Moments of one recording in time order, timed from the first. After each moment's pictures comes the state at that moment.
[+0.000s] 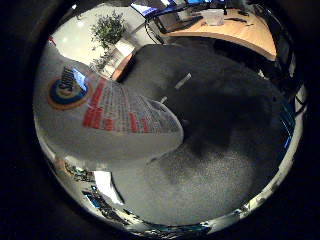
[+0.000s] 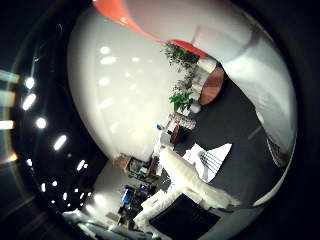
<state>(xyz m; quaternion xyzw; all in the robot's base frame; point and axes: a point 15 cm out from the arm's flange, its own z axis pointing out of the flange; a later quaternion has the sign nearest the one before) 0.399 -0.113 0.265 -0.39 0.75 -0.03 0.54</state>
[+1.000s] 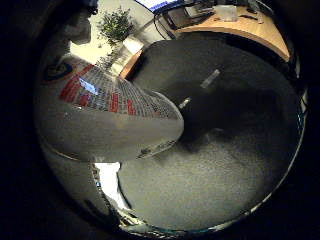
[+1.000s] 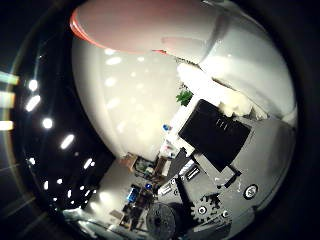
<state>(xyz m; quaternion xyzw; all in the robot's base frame) 0.429 -0.096 0.281 -0.40 0.70 -0.02 0.59</state>
